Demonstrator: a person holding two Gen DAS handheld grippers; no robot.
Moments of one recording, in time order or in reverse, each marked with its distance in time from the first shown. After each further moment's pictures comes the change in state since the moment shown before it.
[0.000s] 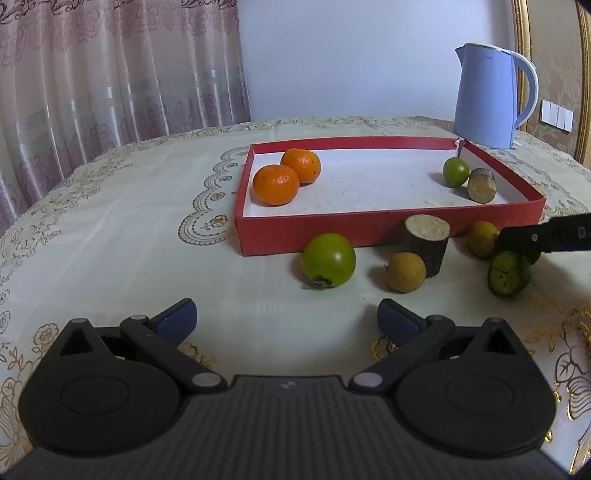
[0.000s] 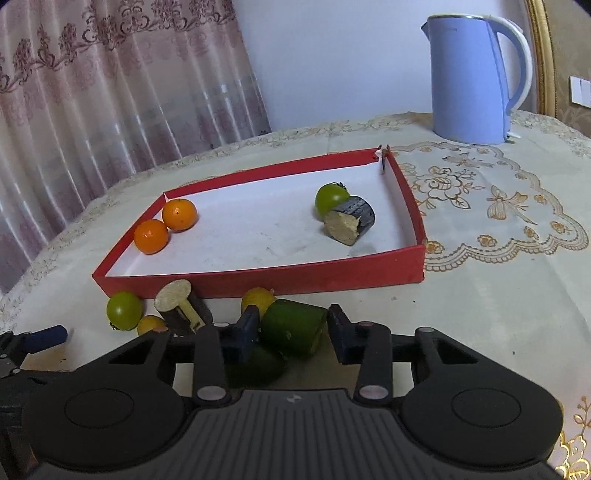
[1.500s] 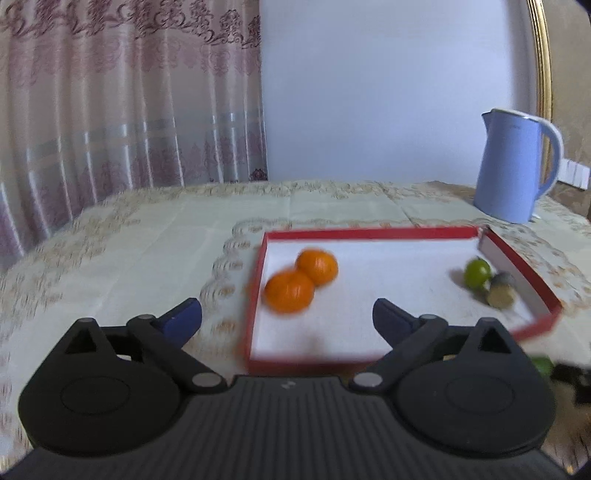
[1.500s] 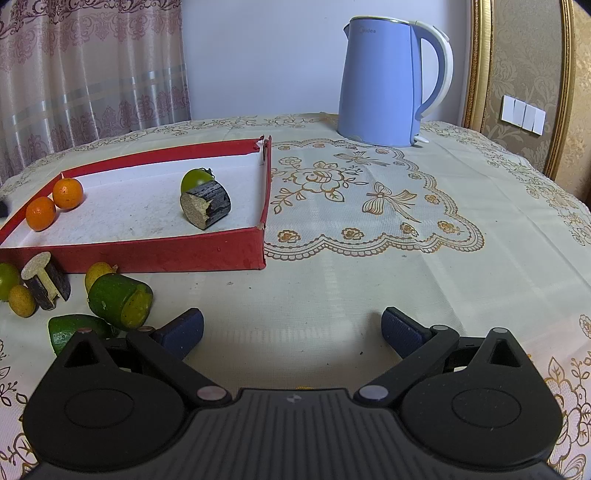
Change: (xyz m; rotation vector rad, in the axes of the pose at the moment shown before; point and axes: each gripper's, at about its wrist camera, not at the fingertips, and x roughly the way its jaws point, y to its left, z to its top) left arm 0.004 0.011 0.058 -0.083 -0.135 0.020; right arm -0.001 -0.055 -0.008 -0.057 0.005 -0.295
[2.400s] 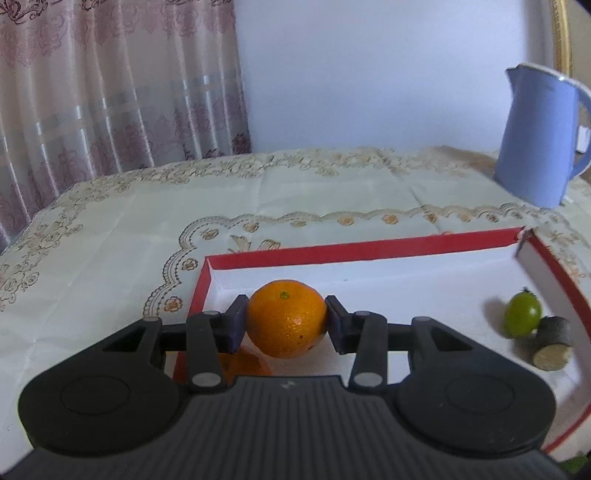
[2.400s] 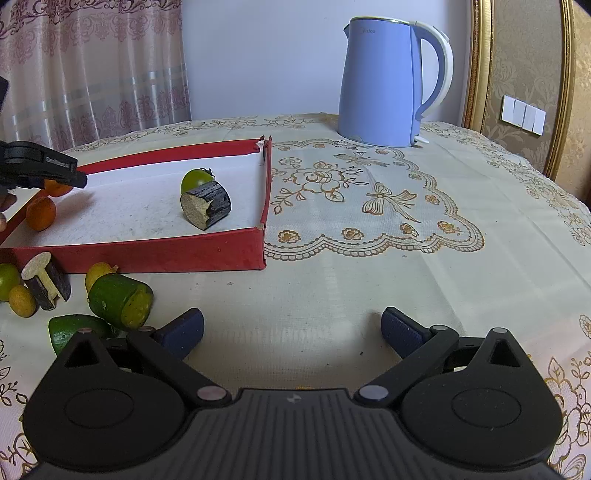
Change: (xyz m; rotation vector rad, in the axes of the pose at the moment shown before) left arm 0.138 -0.039 0.058 0.062 0.158 0.017; right arm 0.000 0.000 0.000 0.000 0.000 0.000
